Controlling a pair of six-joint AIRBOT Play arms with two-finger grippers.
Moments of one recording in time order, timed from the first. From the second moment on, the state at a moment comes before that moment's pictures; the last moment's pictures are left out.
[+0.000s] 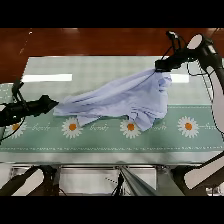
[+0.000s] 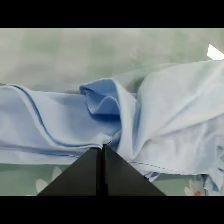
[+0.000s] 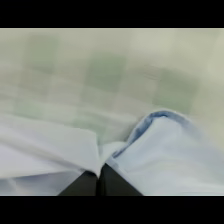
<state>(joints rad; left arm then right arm) 0.32 -1.05 0.58 0.62 -0.88 -1.09 0.00 -1.84 1.80 -1.22 1.19 1.30</state>
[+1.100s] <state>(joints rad) 0.61 -1.28 0.67 0.88 -1.14 -1.10 -0.17 -1.67 1.80 -1.36 1.41 1.33</state>
